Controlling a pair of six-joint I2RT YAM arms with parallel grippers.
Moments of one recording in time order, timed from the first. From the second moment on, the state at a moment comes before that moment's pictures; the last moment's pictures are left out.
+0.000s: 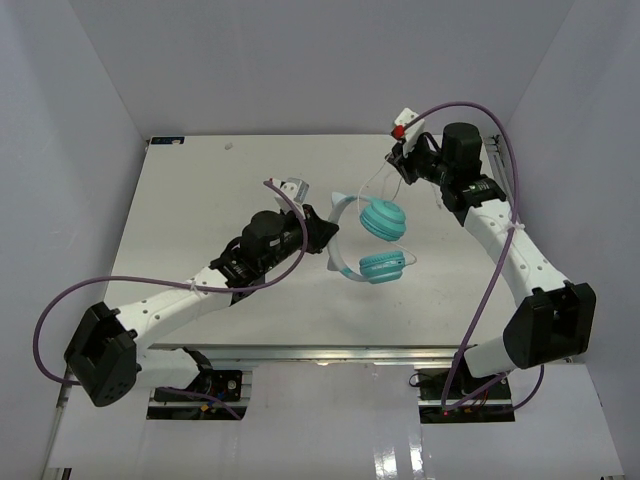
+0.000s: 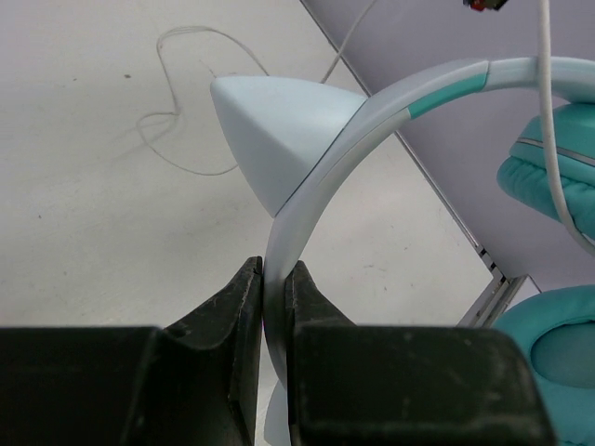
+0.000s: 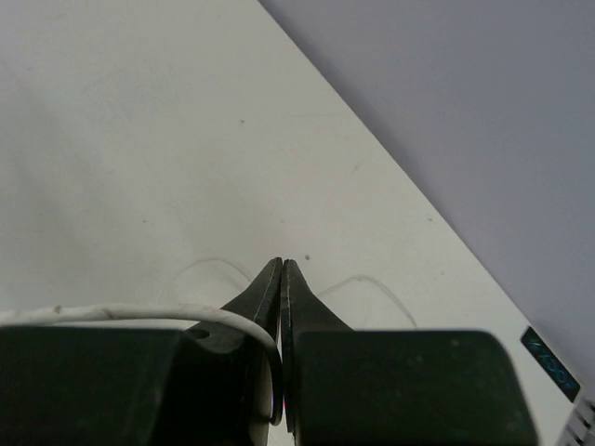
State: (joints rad) left arm -0.80 1.24 0.82 0.29 -0.01 -0.50; right arm 0.29 1.44 1.31 -0.14 -0.48 -0.49
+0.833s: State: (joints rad) left arm -0.80 1.19 1.03 -0.08 -0.14 -0.55; right arm 0.14 1.47 1.07 0.39 -0.95 0.12
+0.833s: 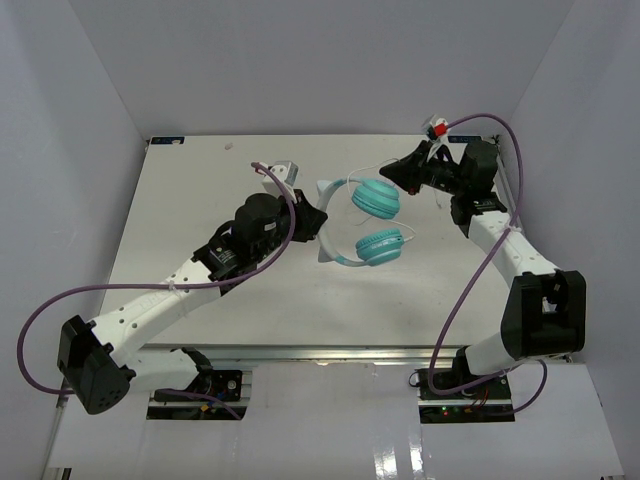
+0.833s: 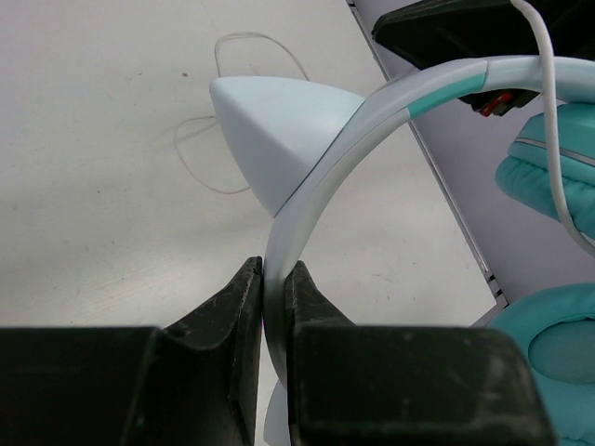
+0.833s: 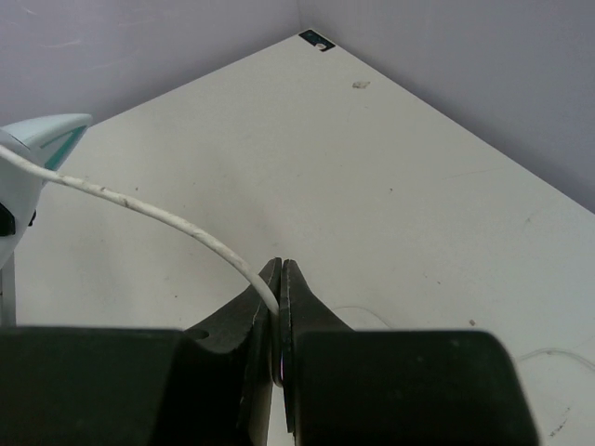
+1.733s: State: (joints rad) left arm -0.80 1.34 1.37 -0.24 -0.10 -0.54; right arm 0.25 1.68 0.92 0.88 -1.15 0.48
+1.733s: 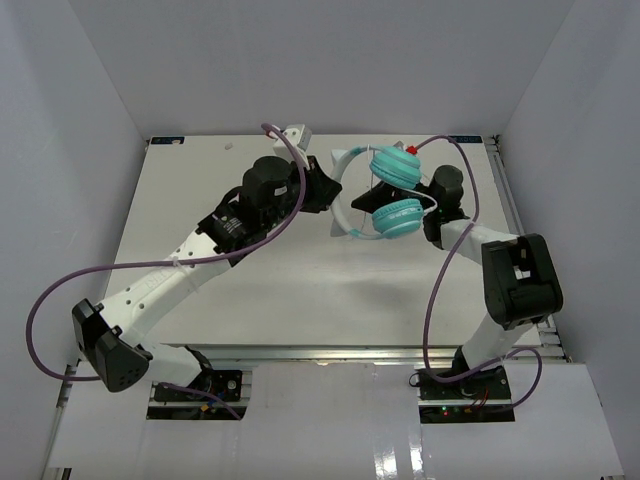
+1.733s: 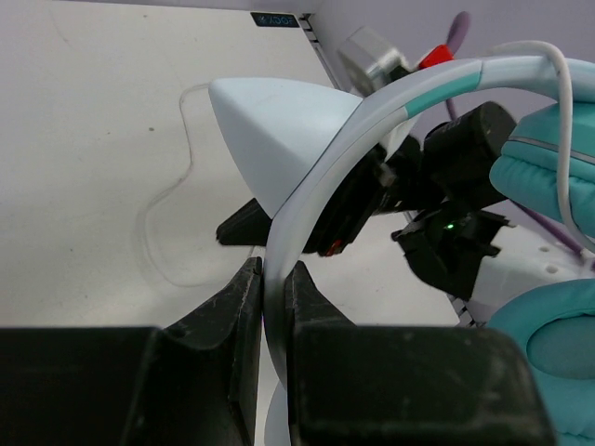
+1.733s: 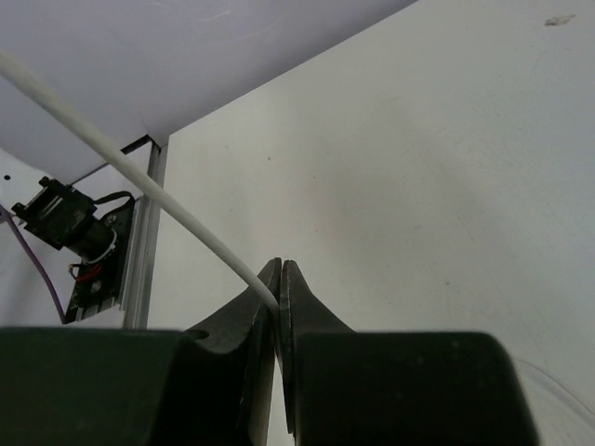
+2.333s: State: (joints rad) left arm -0.79 1.37 1.56 -0.30 -0.22 -0.48; right arm 0.45 2.01 0.96 1.23 -1.16 1.12
